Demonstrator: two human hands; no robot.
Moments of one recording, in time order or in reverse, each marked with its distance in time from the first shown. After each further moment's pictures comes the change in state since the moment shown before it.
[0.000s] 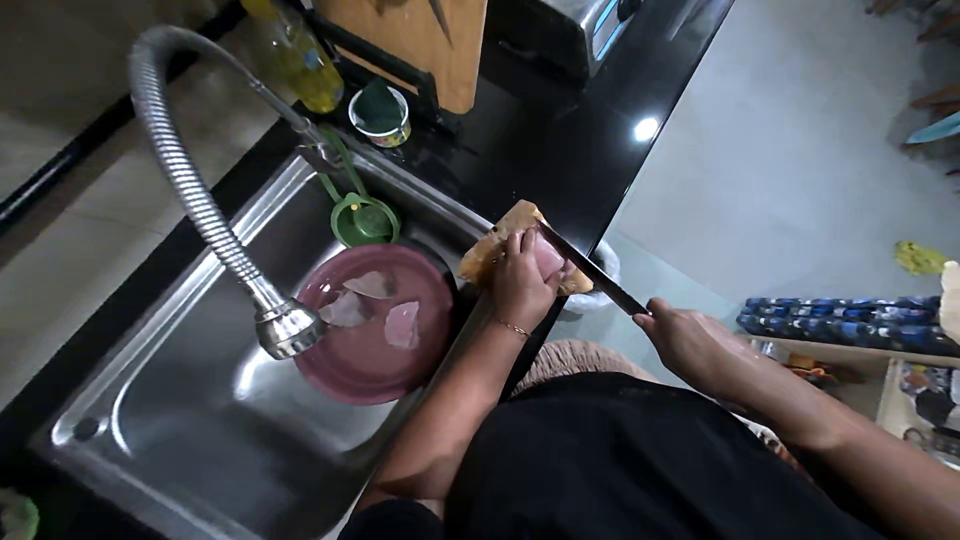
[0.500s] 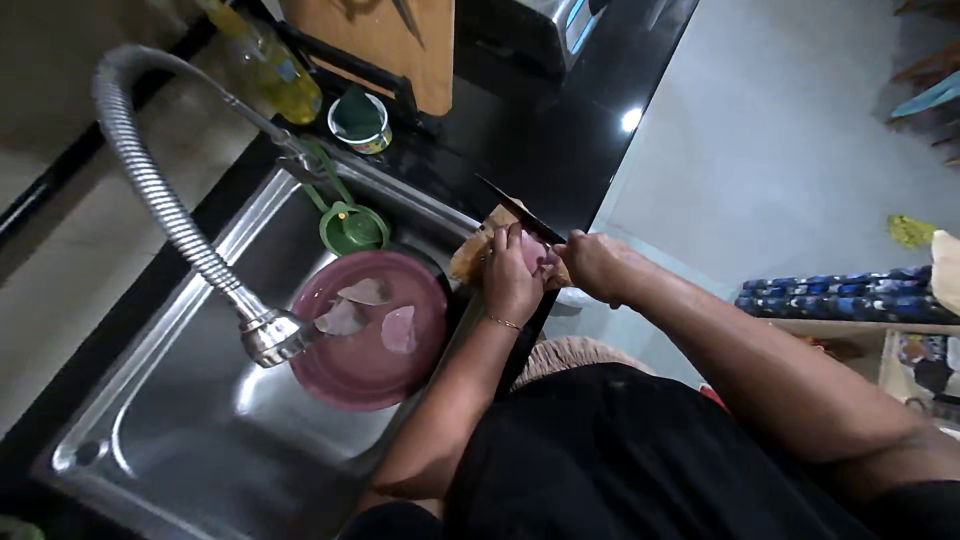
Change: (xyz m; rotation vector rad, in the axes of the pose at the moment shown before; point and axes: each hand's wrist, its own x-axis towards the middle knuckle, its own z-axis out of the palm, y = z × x) left_hand -0.001 0.002 0.003 0.058 0.063 0.044; right_hand 0.064 -0.066 -0.026 0.012 0.037 0.007
